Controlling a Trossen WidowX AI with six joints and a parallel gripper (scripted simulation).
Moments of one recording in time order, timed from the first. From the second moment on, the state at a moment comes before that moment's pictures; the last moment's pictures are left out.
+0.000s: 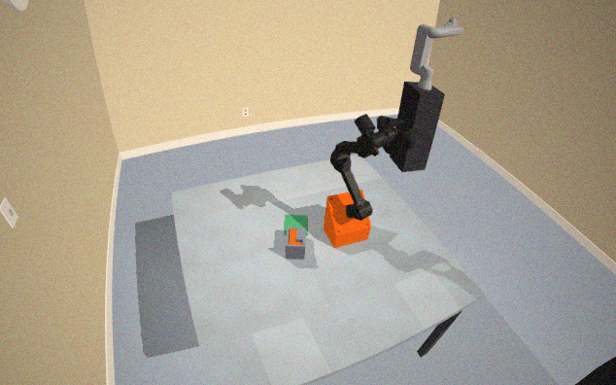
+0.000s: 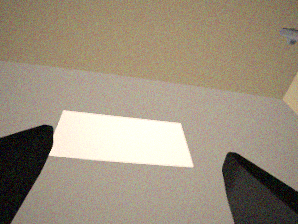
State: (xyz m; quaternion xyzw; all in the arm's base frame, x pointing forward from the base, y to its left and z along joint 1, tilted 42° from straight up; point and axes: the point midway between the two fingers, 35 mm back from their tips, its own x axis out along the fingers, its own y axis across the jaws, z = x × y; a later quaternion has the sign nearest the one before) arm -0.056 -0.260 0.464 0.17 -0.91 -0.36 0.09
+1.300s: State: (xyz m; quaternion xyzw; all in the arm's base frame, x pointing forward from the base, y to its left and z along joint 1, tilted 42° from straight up) arm -0.086 0.156 0.533 -0.25 -0.82 0.42 0.30
